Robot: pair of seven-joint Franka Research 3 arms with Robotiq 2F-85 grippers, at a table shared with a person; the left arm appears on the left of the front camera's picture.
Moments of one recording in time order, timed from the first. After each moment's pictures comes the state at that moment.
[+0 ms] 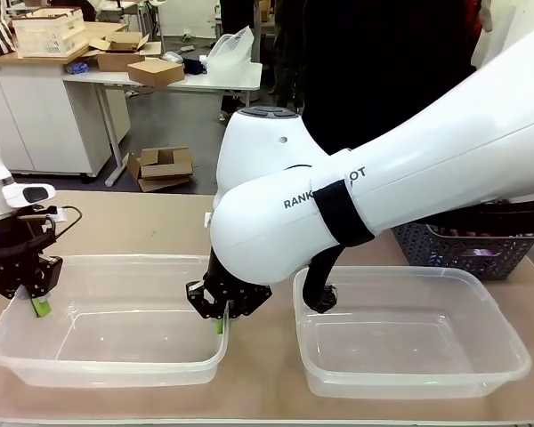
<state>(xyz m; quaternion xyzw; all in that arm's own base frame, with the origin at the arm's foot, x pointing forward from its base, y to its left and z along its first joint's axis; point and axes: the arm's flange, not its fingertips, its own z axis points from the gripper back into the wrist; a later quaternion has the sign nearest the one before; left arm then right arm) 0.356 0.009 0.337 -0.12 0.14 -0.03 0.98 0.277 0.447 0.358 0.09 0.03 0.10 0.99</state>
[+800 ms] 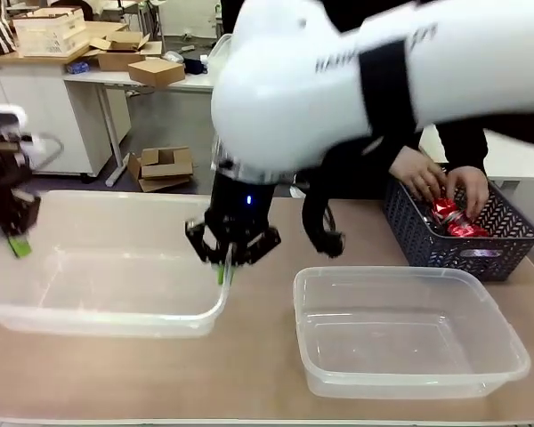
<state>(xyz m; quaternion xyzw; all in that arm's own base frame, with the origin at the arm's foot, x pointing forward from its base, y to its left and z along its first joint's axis) 0.345 -0.003 0.496 -0.09 0.04 -0.04 0.99 0.286 0.436 0.488 0.10 0.05 0.05 0.99</state>
